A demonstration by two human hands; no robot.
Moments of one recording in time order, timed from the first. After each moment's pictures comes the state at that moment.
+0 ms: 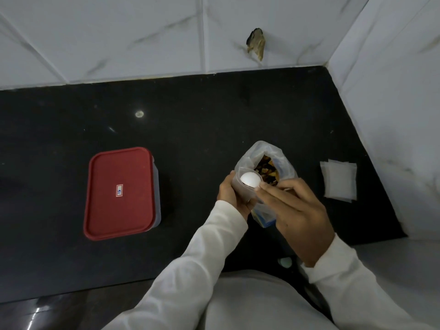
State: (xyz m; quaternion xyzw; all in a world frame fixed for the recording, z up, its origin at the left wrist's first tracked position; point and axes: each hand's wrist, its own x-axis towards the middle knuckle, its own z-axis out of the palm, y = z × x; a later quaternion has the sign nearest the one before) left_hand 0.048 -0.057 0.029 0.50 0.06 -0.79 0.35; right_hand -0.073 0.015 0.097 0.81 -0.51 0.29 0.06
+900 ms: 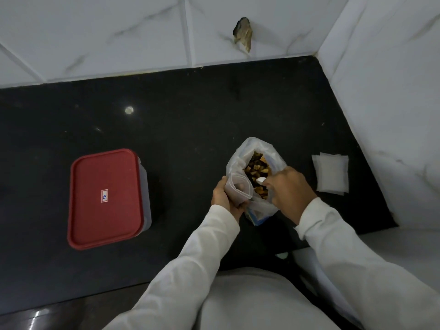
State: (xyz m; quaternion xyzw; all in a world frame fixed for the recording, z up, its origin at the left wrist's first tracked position) left_hand 0.041 -0.052 0.012 0.55 0.09 -0.76 0.34; right_hand -0.107 -0.041 0.052 0.73 -0.67 -0.07 -0.12
